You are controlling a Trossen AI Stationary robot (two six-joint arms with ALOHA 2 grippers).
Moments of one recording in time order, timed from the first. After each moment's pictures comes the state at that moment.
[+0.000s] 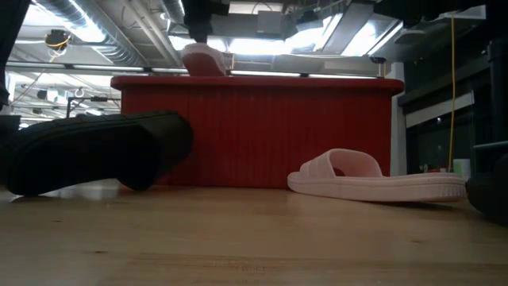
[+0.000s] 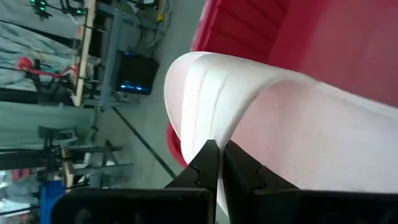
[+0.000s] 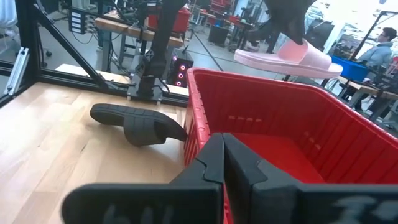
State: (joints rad) left arm 0.58 1.72 2.04 -1.17 -0.68 0.55; right arm -0.06 0.52 0.62 -0.18 0.14 -0.27
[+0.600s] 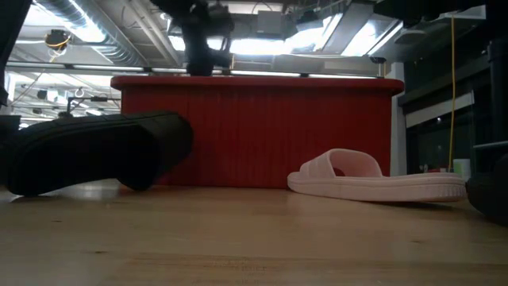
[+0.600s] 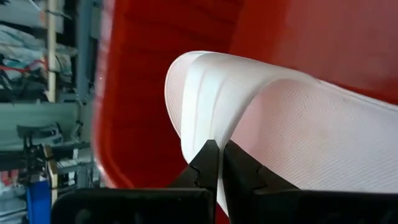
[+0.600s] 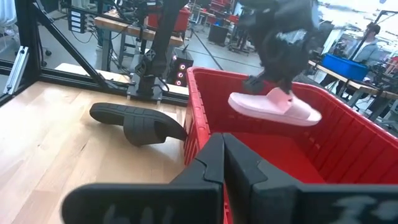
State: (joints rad) left arm 0.66 1.72 1.60 -0.81 -0.63 0.62; right arm -0.06 0.52 0.62 -0.18 0.14 -0.27
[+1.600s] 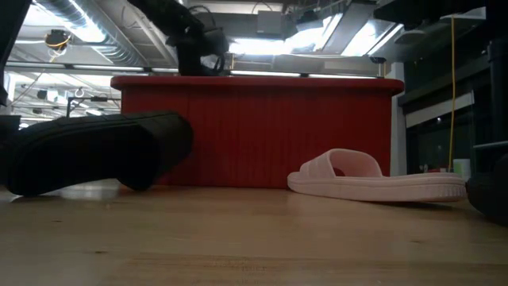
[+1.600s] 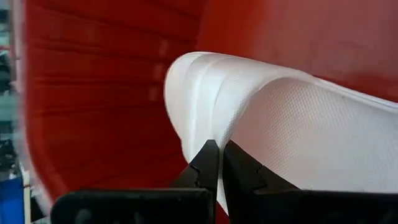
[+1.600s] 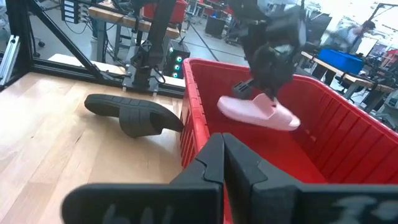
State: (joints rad) left arm 0.70 1.72 1.43 -0.69 -0.55 0.61; right arm -0.06 0.53 0.62 -0.21 0.17 -0.27
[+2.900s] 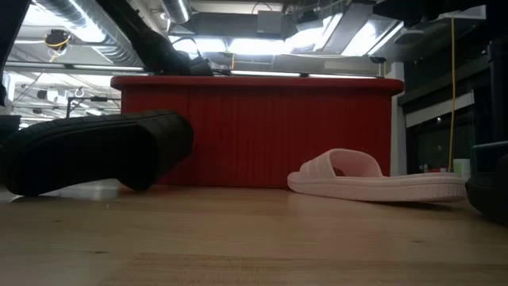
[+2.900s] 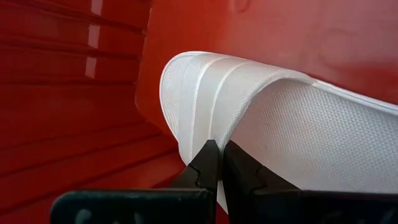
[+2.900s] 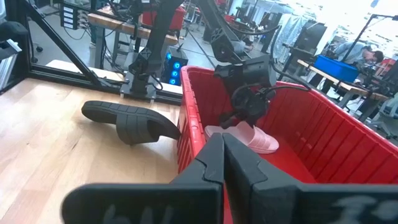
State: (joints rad) left arm 0.77 1.72 1.09 -0.31 -0.53 0.67; right arm -0.06 0.52 0.62 -0.17 0.17 -0.29
